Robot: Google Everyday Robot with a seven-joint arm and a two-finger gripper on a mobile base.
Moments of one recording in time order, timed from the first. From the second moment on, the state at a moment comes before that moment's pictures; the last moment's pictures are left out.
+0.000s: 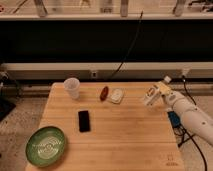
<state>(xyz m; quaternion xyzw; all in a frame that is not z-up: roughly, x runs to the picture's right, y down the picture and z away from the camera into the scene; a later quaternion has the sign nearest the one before) 0.329 -0.003 0.779 0.31 0.04 -0.42 0.85</state>
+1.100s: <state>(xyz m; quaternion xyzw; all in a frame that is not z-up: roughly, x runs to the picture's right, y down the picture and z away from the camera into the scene) 0.306 -0.029 0.795 0.31 0.06 -0.42 0.85</state>
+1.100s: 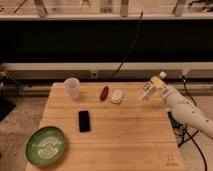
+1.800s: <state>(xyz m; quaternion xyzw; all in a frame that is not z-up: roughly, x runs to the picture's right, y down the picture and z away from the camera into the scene) 0.295 -0.026 0.803 0.30 0.11 -0.43 0.84</state>
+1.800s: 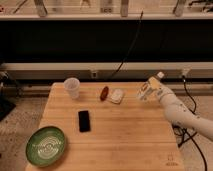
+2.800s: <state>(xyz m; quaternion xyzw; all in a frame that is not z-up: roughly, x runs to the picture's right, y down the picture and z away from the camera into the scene) 0.287 -0.012 0.811 0.30 0.17 -0.44 0.83</state>
